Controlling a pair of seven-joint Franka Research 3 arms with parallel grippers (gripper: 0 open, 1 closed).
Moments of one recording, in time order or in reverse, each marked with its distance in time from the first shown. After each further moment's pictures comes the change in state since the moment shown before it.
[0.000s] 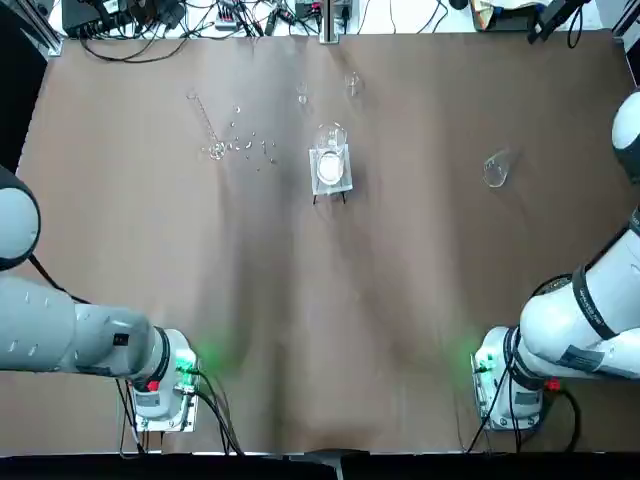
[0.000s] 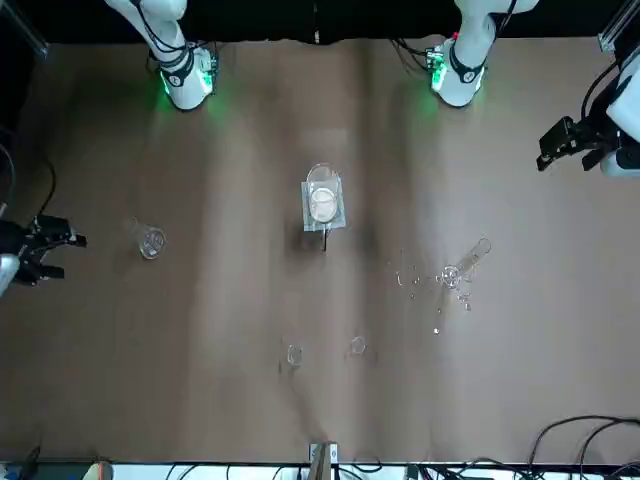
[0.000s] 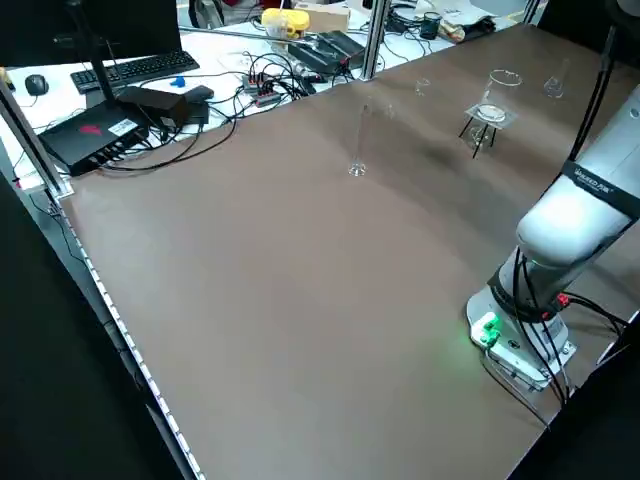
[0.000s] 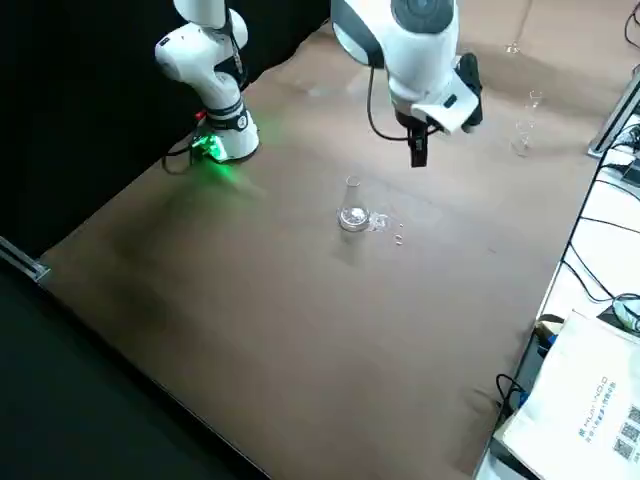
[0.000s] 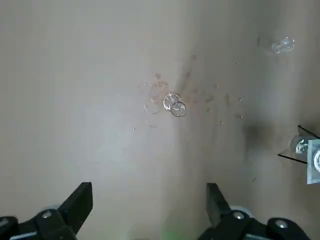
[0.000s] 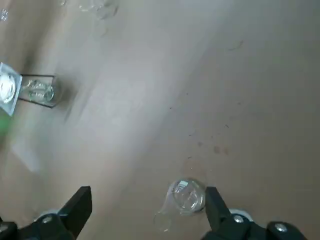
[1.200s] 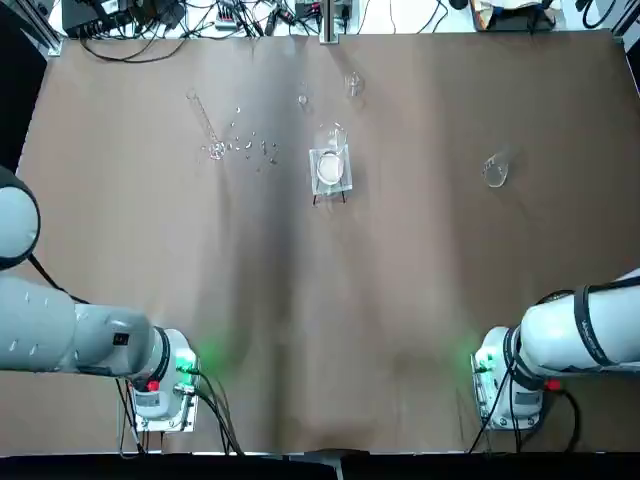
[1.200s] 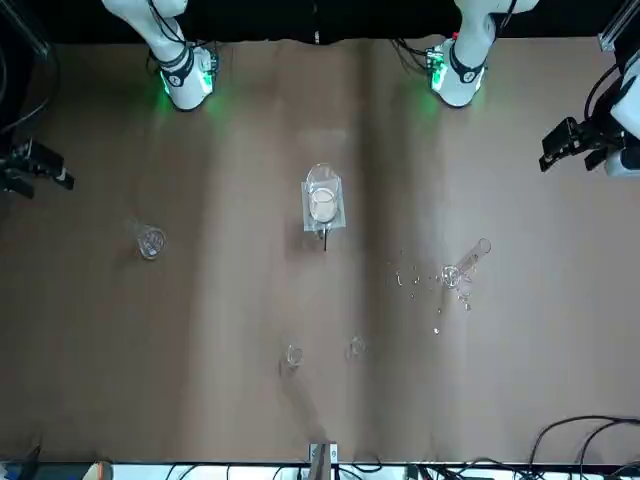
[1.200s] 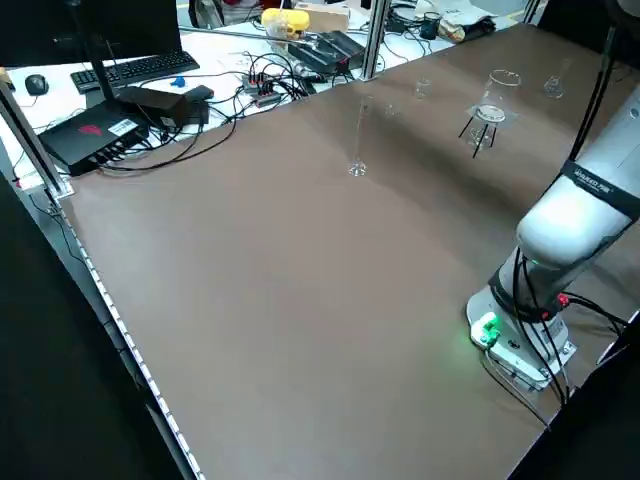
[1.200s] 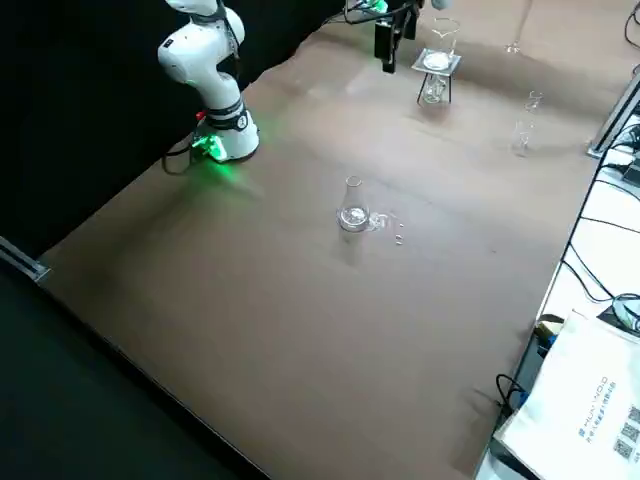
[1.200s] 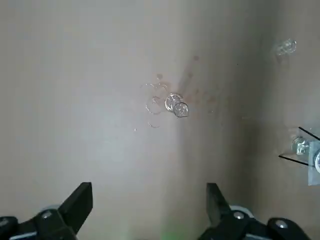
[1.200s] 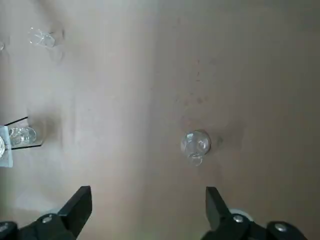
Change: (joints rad) left arm 0.006 0.000 0.003 0.001 0.000 0.000 0.000; right arm 0.174 -0.373 0.003 -0.161 -0.259 -0.013 0.666
